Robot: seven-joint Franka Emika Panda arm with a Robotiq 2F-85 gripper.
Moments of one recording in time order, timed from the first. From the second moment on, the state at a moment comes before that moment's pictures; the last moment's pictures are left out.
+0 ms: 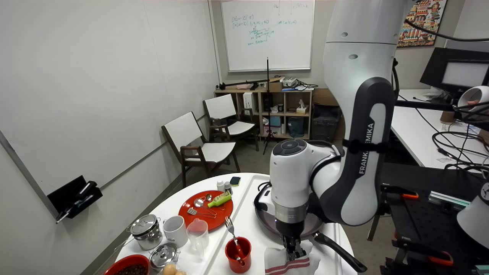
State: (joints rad) arm 0.09 0.67 0.09 -2.35 -0.27 3.01 -0.22
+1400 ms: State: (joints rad) arm 0.15 0.69 0.04 -2.21 -0.25 2.76 -0.06
